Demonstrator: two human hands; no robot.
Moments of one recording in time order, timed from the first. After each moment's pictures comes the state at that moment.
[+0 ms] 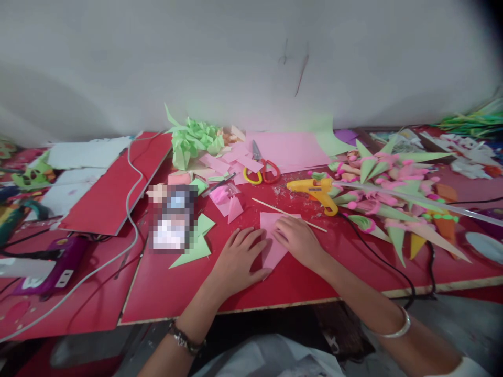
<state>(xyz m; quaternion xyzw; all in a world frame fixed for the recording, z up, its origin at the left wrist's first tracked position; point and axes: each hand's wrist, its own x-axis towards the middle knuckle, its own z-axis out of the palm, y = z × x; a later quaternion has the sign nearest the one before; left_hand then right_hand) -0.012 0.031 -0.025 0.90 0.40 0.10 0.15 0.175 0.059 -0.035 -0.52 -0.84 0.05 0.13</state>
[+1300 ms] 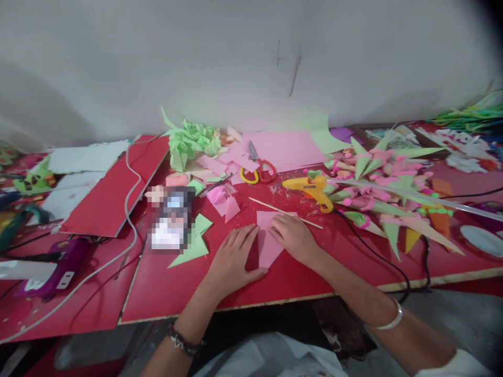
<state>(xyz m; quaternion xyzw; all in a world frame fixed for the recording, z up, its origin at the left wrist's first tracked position) -0.014 0.026 -0.030 0.87 0.45 0.12 0.16 0.173 0.060 -0.034 -0.52 -0.84 0.02 0.12</state>
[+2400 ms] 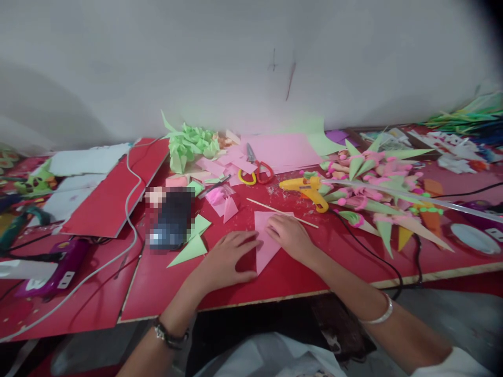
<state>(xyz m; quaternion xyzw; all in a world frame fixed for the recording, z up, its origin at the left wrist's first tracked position) -0.031 0.036 -0.010 0.91 0.37 0.08 0.19 0.172 0.061 -0.034 -0.54 -0.83 0.05 0.13</state>
